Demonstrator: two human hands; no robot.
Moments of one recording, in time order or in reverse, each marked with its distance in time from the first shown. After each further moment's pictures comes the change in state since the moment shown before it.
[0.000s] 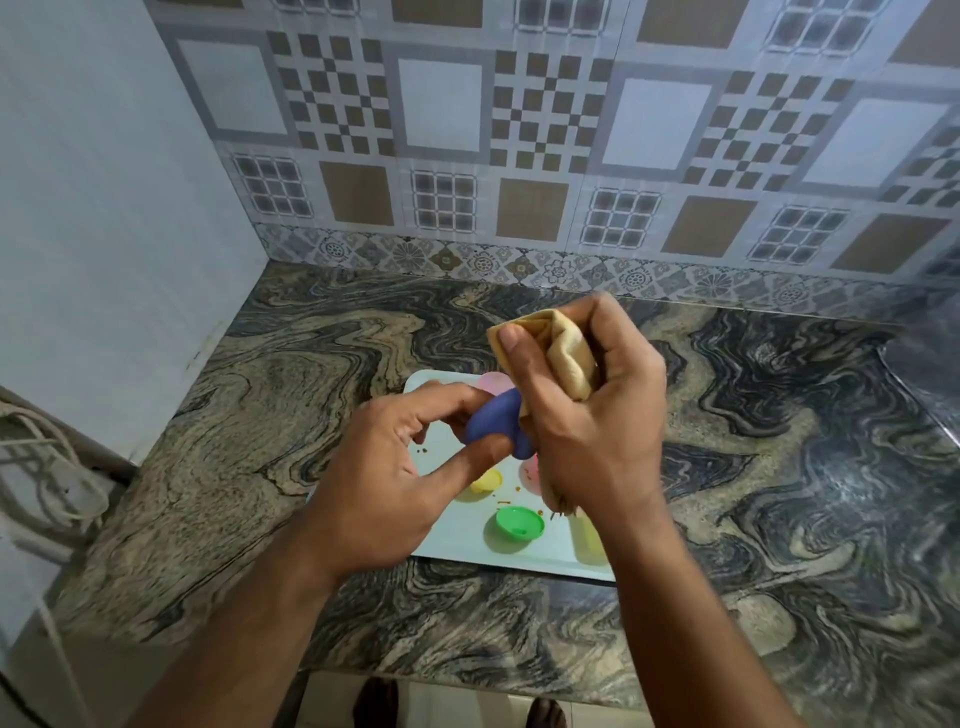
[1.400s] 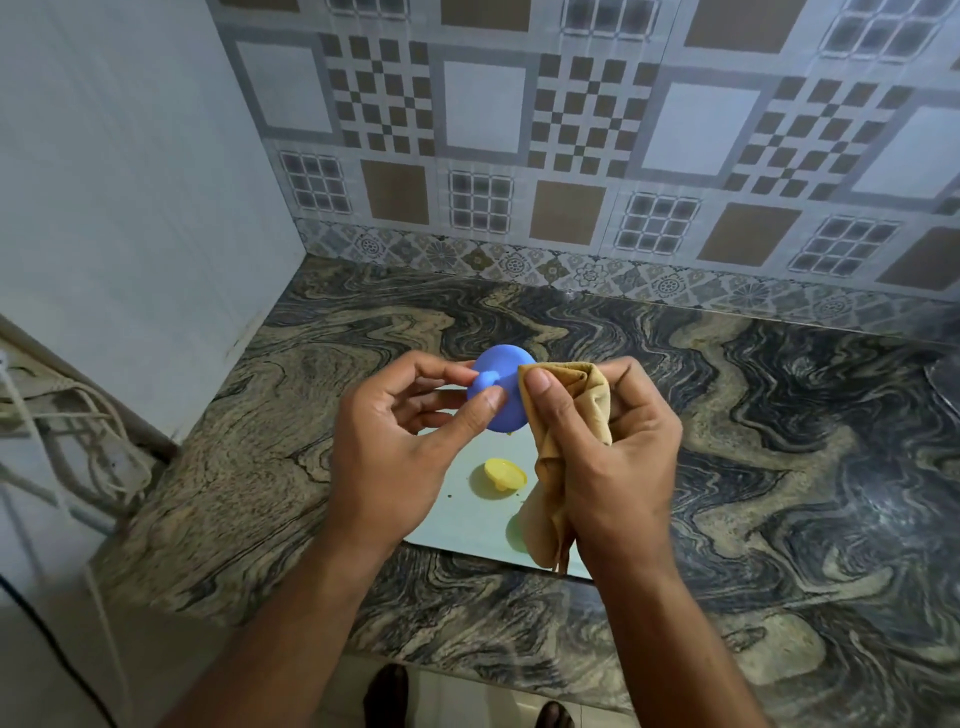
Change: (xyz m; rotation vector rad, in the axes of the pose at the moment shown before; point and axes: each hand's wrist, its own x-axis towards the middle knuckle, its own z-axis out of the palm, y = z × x) left_hand -0.006 -0.004 0.004 -0.257 0.483 -0.242; right_hand -0.035 -0.004 0.011 0.367 0.066 0.291
